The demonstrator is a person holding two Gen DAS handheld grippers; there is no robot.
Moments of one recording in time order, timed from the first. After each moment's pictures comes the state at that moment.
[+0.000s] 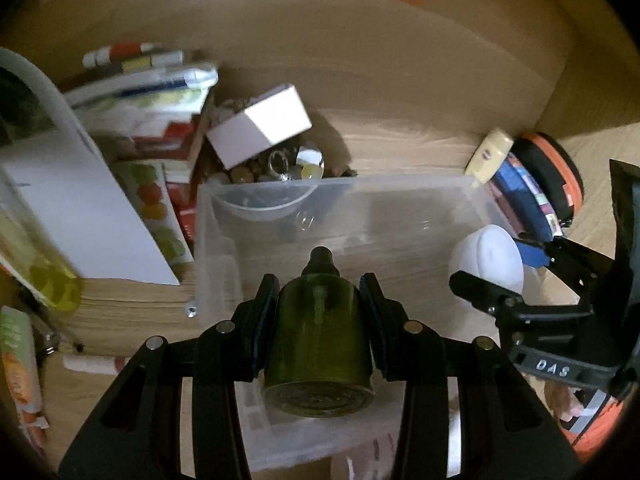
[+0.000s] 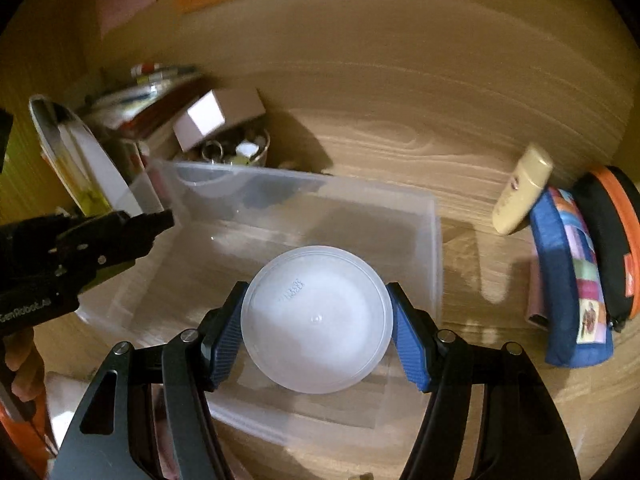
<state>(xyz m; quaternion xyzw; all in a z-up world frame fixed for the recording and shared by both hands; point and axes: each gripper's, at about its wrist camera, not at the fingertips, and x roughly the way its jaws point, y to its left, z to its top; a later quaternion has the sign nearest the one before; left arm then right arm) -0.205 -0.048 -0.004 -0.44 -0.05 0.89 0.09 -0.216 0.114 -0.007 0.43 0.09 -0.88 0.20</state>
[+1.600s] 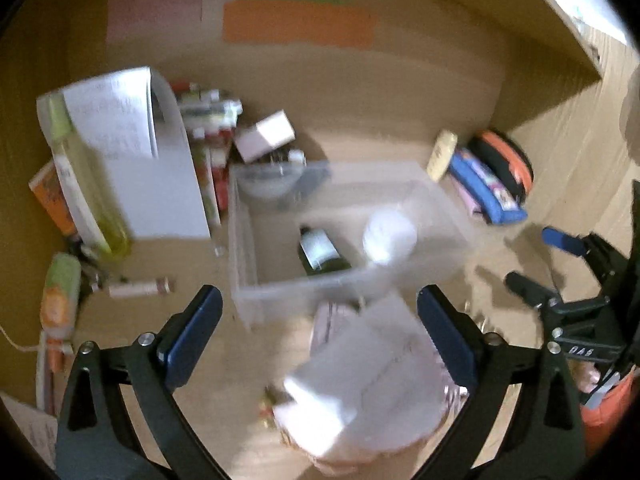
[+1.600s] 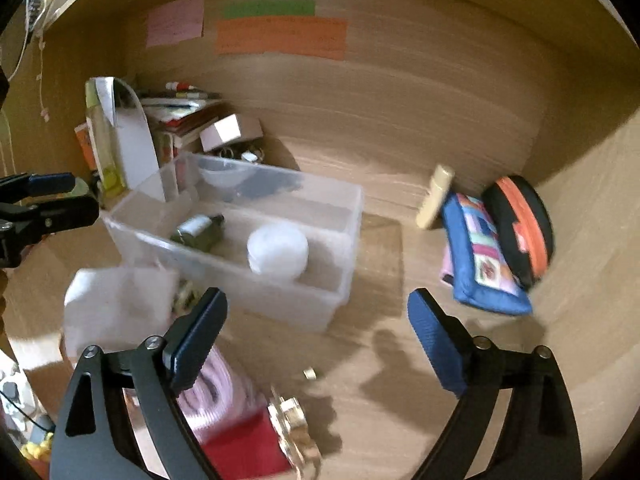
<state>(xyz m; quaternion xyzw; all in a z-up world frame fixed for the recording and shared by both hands) -0.073 -0.040 0.038 -0.39 -0.02 0.92 0.09 -0.089 0.177 0.033 0.33 0.13 -0.92 0.14</state>
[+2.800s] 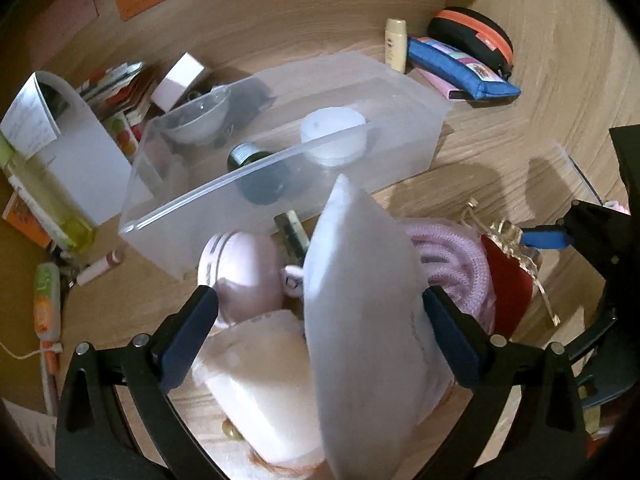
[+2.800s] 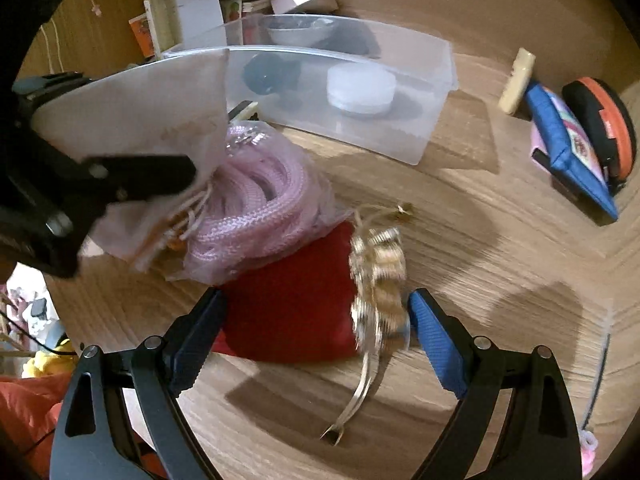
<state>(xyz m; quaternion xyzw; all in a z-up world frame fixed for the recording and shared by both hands) -0.062 0.045 -0.022 -0.44 0.12 0.88 0.10 -0.056 0.177 -0.066 0.46 0.13 -0.84 0.25</state>
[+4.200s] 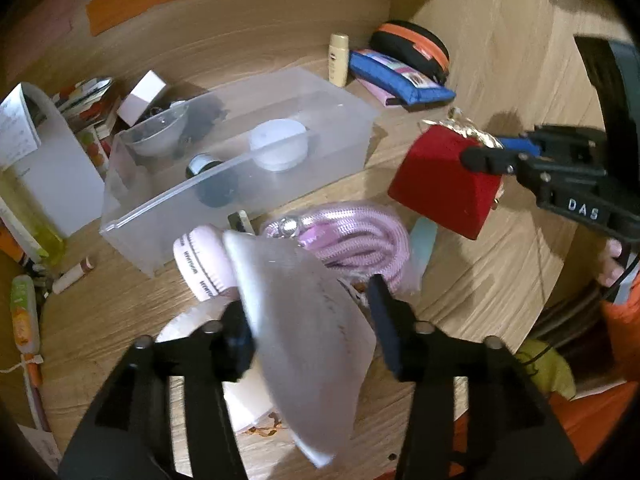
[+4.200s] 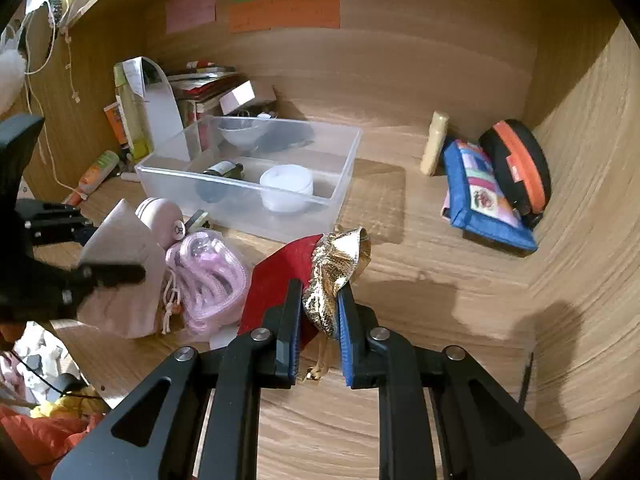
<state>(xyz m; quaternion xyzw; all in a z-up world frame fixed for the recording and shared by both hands) -0.032 0.046 -0.001 -0.44 0.11 0.87 0.20 -0.058 0.220 0.012 0.37 0.09 -0.90 0.20</state>
